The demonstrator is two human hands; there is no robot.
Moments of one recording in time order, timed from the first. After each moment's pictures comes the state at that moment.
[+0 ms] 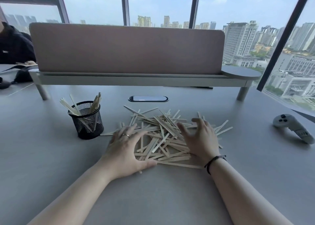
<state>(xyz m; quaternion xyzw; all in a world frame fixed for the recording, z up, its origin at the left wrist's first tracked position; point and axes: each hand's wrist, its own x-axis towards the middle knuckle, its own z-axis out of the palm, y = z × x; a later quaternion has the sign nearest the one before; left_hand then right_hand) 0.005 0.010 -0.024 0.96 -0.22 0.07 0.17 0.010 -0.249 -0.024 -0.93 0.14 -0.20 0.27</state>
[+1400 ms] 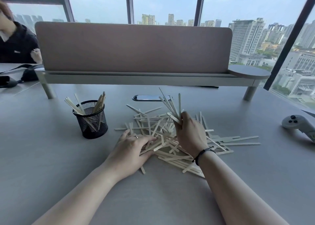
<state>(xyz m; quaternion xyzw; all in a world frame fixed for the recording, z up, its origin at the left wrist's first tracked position) 0.008 0.005 -0.027 0.93 -0.27 0.15 0.21 0.029 -0.210 -0.007 -0.94 0.01 -0.27 0.23</state>
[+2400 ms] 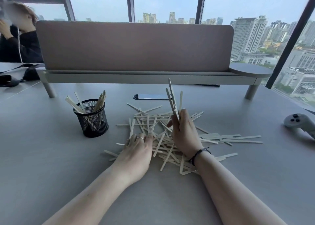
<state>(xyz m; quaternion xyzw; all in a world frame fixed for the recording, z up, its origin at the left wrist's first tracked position) -0.012 -0.021 -0.017 0.98 -0.20 0.04 0.04 0.028 -0.196 -0.017 -0.88 -0.06 -0.25 0.41</state>
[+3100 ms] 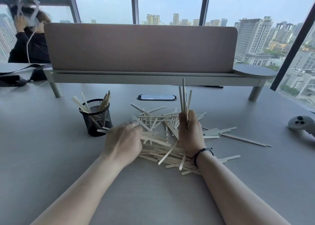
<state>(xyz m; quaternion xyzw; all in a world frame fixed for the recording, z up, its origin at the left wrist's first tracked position) 0.013 0.013 0.001 0.96 -0.19 0.21 0.02 0.029 -0.196 -0.018 -0.84 0.00 -0.29 0.45</state>
